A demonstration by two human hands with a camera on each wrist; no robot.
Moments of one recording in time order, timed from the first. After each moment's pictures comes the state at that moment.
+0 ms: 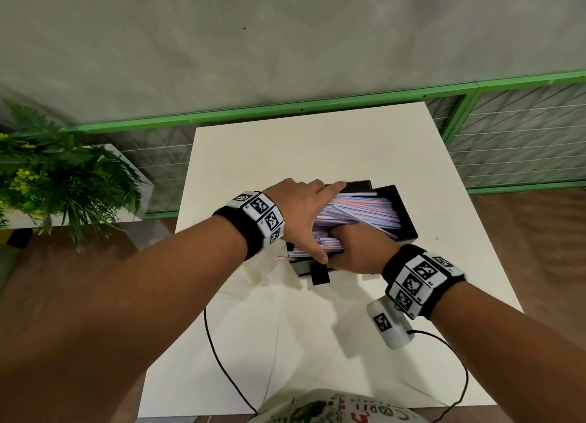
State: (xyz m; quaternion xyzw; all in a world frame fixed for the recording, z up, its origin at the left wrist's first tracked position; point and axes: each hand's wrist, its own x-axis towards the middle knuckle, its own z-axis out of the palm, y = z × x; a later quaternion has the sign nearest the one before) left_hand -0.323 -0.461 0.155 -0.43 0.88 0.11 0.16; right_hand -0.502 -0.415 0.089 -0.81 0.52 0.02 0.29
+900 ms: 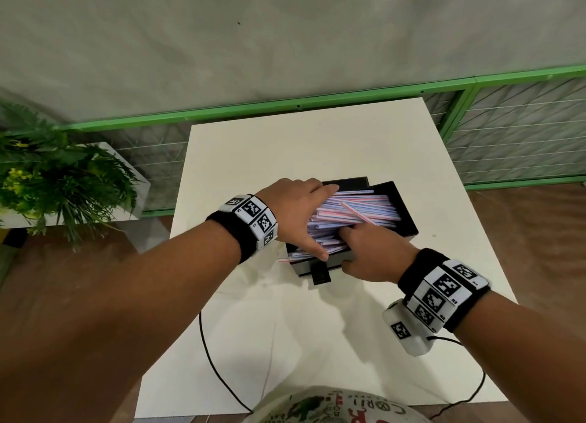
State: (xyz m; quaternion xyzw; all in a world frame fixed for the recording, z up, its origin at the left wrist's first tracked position) left_hand -0.317 -0.465 0.140 -0.41 0.90 0.10 0.11; right_hand -0.525 -0.405 0.093 -0.85 0.49 0.05 0.18
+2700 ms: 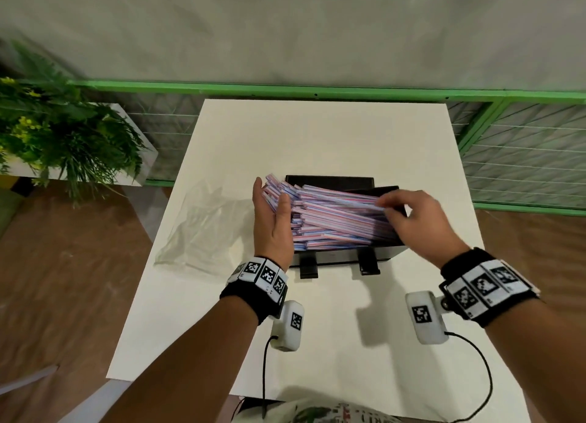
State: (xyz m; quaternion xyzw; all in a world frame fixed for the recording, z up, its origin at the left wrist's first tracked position) left_hand -0.354 -0.389 0.078 -0.66 0.35 0.39 -0.54; right_hand -0.600 -0.448 0.089 -0.71 0.55 -0.29 0.32
